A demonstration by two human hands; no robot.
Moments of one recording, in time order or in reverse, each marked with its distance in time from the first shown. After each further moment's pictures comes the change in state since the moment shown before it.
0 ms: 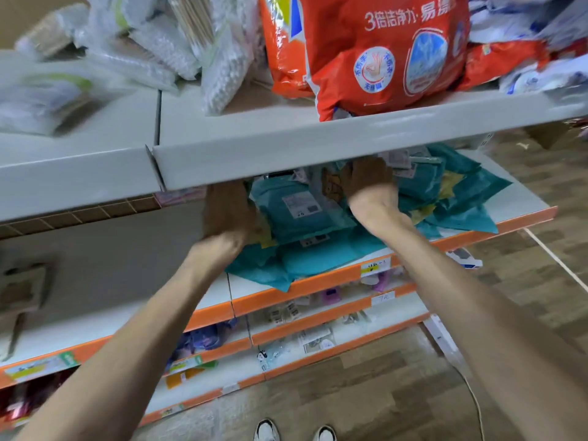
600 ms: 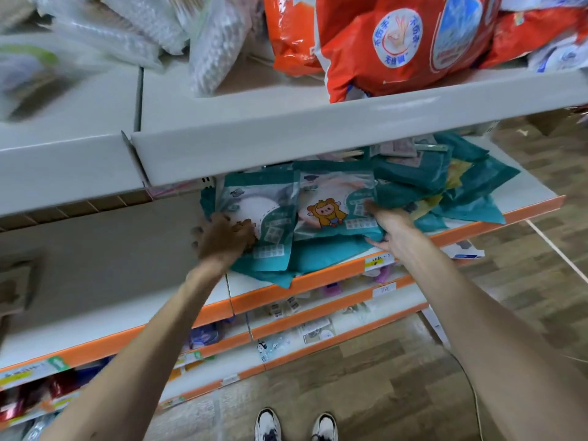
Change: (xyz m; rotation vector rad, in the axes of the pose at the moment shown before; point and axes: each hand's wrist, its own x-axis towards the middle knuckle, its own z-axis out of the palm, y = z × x) left_hand -0.028 -0.054 0.061 -0.135 -0.301 -0.392; right_hand -0.014 0.079 0.077 1.105 -0.360 1.015
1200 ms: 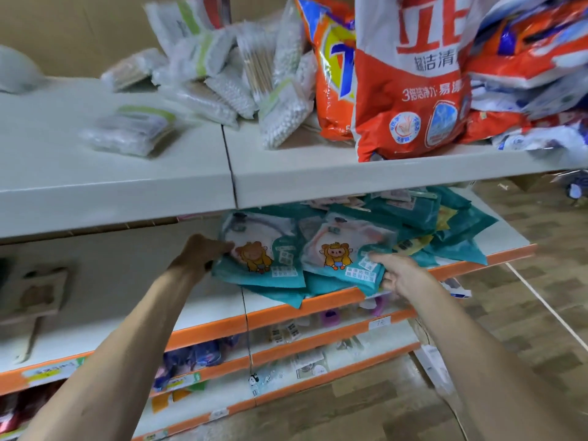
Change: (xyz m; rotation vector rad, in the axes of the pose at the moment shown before) left_hand 0.005 -0.037 -0.091 -0.528 -0.289 -0.209; right_hand -0.055 0.005 -0.009 -0.124 -0.046 0.043
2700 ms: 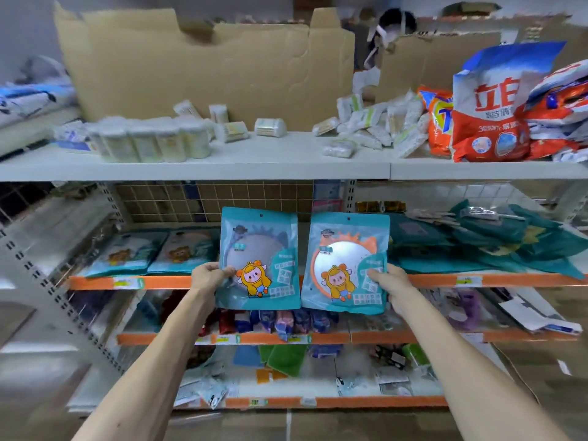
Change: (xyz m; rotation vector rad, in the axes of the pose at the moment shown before) left_hand -0.274 -0.174 -0.238 -0.412 0.483 -0.050; right_hand -0.253 0.141 0.146 -0.118 -0.312 -0.378
